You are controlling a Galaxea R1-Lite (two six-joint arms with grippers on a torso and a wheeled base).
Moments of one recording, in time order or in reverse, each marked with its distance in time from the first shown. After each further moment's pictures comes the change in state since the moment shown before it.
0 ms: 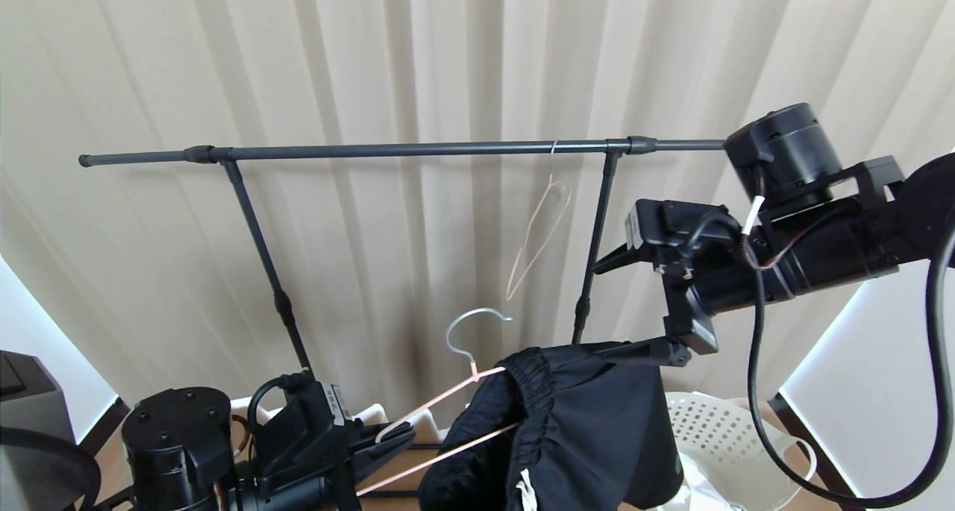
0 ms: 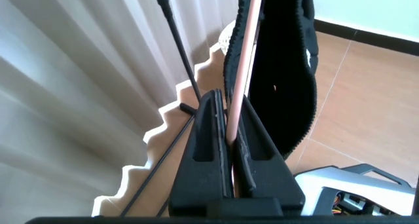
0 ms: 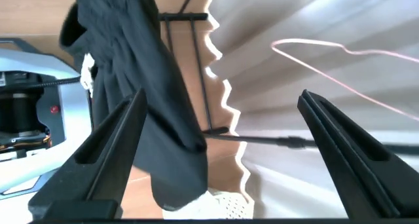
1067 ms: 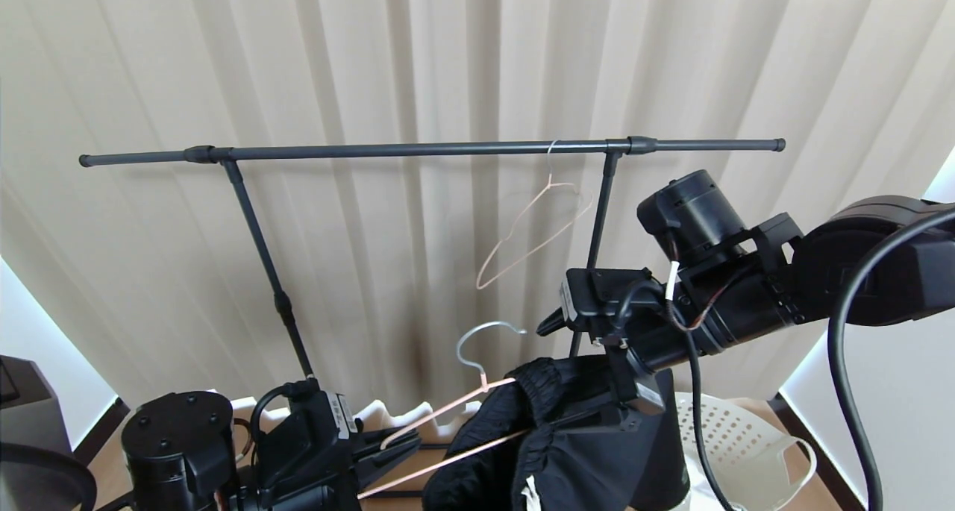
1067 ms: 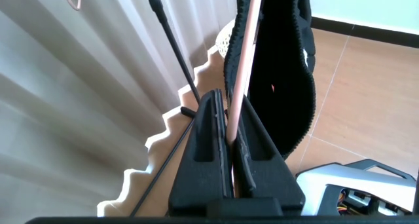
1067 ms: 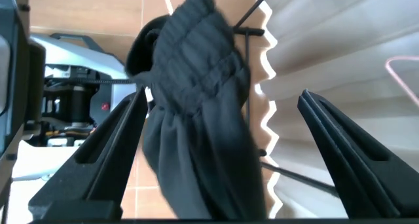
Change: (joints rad) left arm -0.027 -0.010 0.004 0.000 0.001 0.031; right arm 0.131 0.087 0.071 -0.059 0.057 0.026
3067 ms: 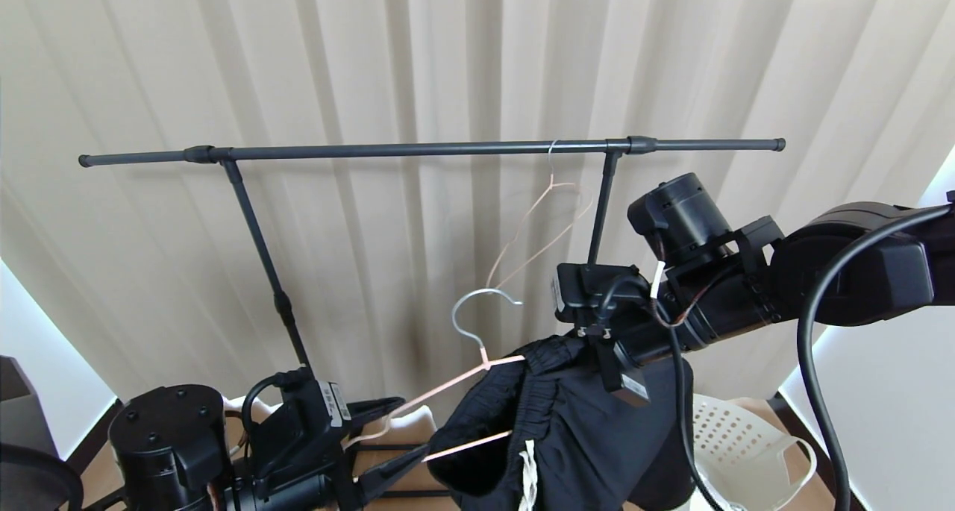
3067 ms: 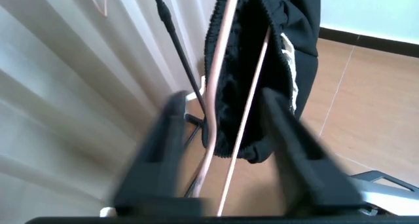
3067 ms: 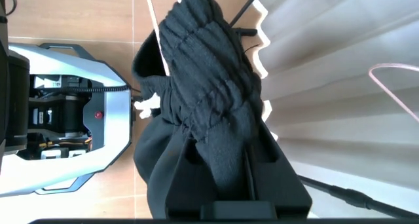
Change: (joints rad) left arm 0.014 -0.019 -0.014 -0.001 0.002 -0.014; right arm -0.003 0.027 -0.007 -0.044 -0.011 0.040
